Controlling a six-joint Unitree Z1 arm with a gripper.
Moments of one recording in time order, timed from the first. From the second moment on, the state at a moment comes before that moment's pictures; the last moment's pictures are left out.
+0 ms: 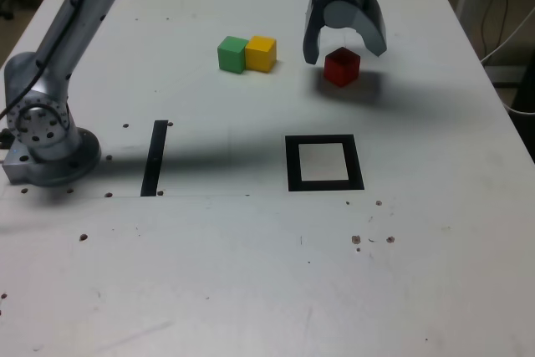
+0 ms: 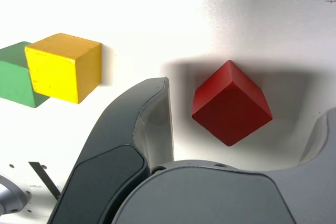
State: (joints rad) arm 0.36 2.29 -1.98 1.40 0.15 0.48
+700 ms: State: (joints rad) arm 0.34 2.35 -1.96 1.34 0.16 0.45
